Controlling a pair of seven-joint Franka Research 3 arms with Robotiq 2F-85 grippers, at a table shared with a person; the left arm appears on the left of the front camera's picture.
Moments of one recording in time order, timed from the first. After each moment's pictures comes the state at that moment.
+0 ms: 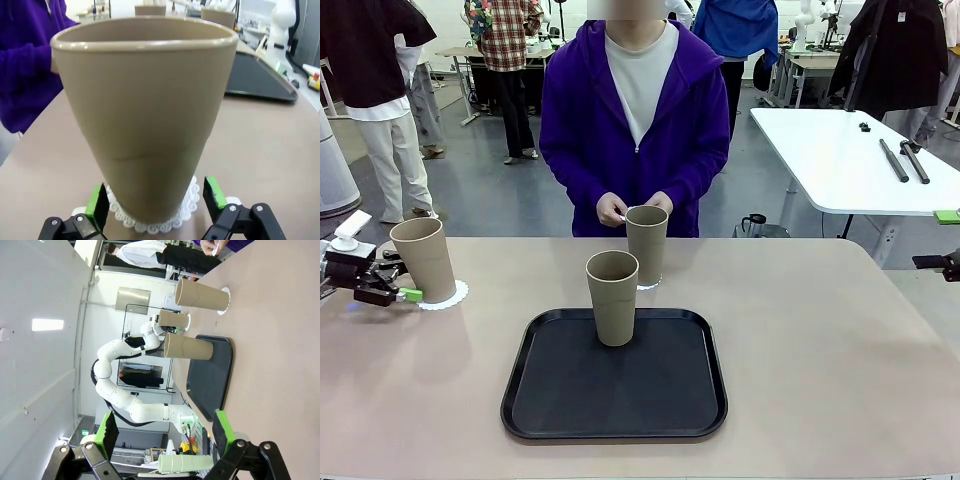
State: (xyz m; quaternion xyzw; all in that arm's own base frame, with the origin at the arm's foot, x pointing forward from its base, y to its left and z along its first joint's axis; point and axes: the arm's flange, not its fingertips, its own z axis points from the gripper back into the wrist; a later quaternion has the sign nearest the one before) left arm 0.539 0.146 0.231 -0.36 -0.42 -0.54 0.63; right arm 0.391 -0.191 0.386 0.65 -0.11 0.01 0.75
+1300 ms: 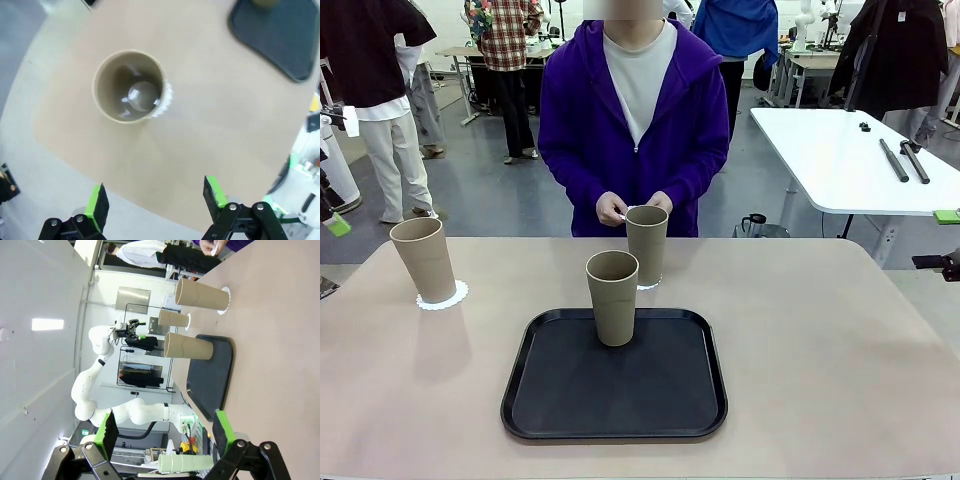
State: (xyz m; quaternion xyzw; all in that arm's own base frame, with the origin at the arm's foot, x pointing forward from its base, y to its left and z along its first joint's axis) left arm 0.446 0.073 0.516 -0.02 -0.13 -0.48 0.87; right arm 0.392 -0.190 0.385 0.65 -0.11 0.01 0.75
